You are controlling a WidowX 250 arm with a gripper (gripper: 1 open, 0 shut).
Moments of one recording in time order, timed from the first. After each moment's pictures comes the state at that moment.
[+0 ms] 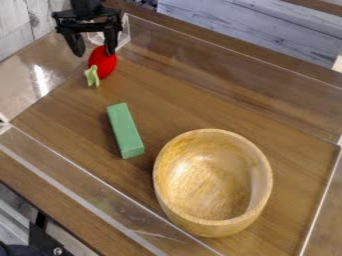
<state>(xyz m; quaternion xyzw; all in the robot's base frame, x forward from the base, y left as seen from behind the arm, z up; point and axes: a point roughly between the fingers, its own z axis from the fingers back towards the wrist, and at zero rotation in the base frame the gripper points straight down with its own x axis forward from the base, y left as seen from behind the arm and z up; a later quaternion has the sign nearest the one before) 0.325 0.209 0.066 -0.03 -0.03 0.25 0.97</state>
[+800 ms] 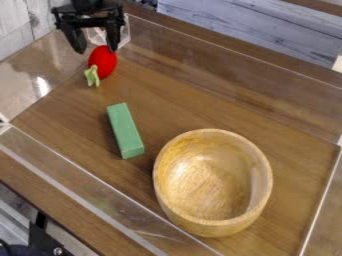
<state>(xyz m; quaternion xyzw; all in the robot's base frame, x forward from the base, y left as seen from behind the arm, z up) 0.324 0.169 0.096 -0.04 -0.05 0.23 0.97</state>
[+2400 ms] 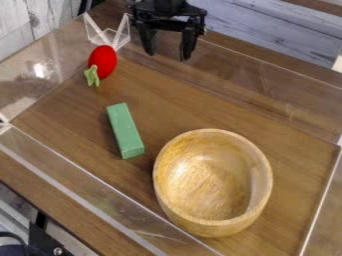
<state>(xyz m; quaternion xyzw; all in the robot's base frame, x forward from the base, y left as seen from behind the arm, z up) 0.352 0.063 0.097 -0.01 -0.04 0.10 0.99</state>
